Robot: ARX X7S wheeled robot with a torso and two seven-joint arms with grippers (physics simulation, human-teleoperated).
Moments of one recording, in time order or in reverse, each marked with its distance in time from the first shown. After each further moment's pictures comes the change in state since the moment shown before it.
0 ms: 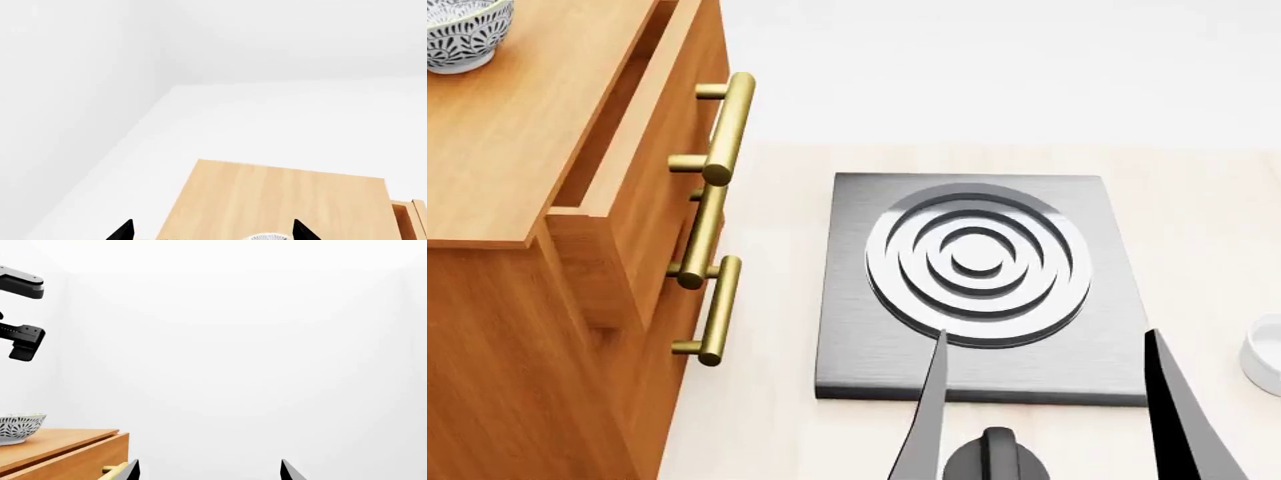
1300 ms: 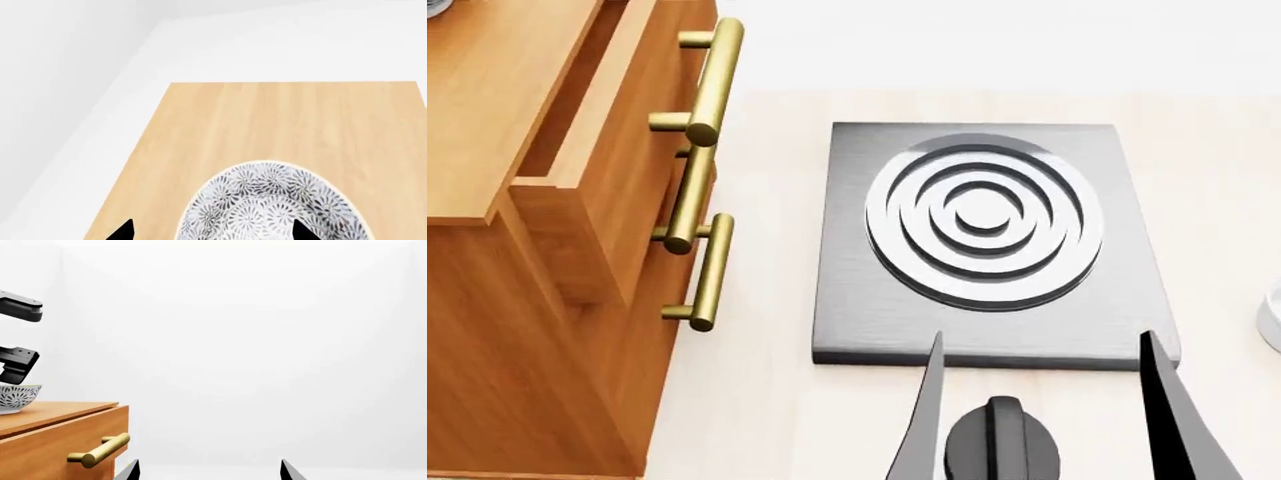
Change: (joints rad) left arm 0.025 -0.011 0.029 0.004 -0.026 -0.155 0.035; right arm 0.005 0.012 -0.016 0.005 0.000 -0.008 0.012
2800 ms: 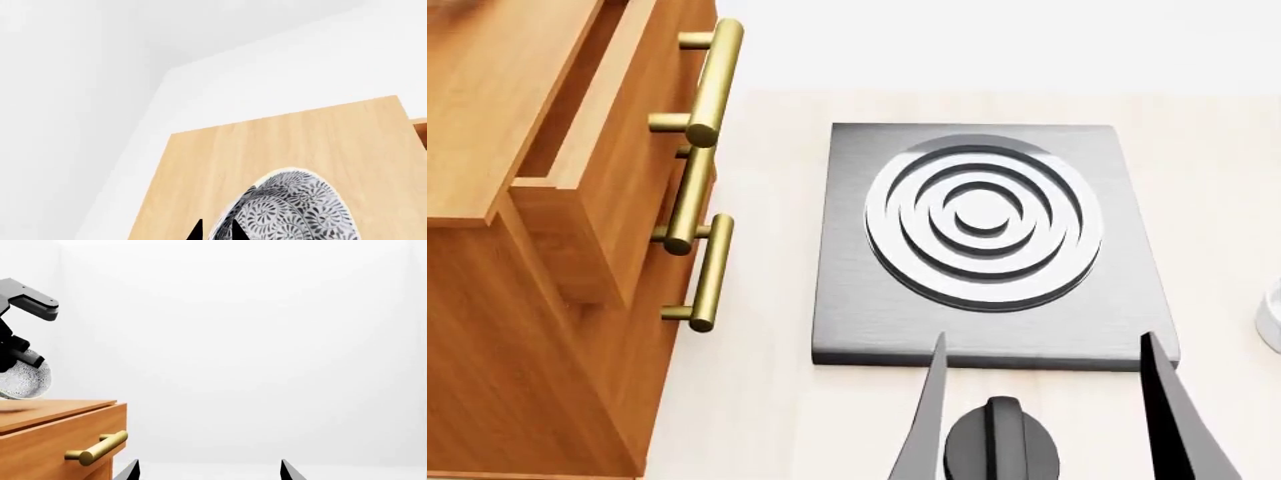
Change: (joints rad) left arm 0.036 0.039 0.243 -0.004 0.010 0.155 0.129; right arm 0.003 0.011 -0.008 0.015 0.006 -0.013 0.013
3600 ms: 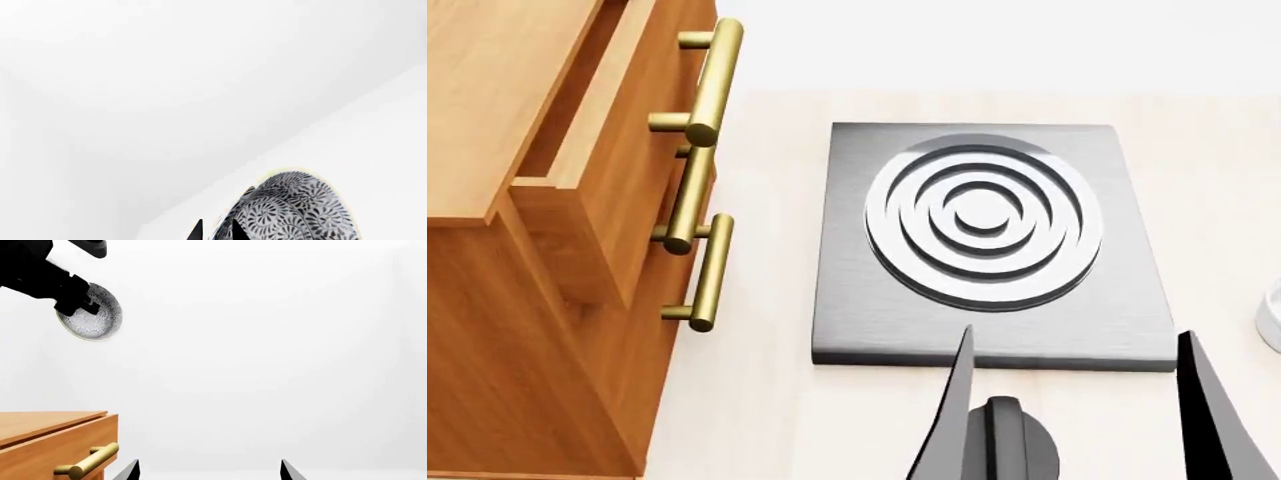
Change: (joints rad) left arm -0.032 -0.041 0.442 0.514 -0.491 0.126 -0.050; right arm -0.004 0.020 0.027 -0.054 0.016 0.022 0.039
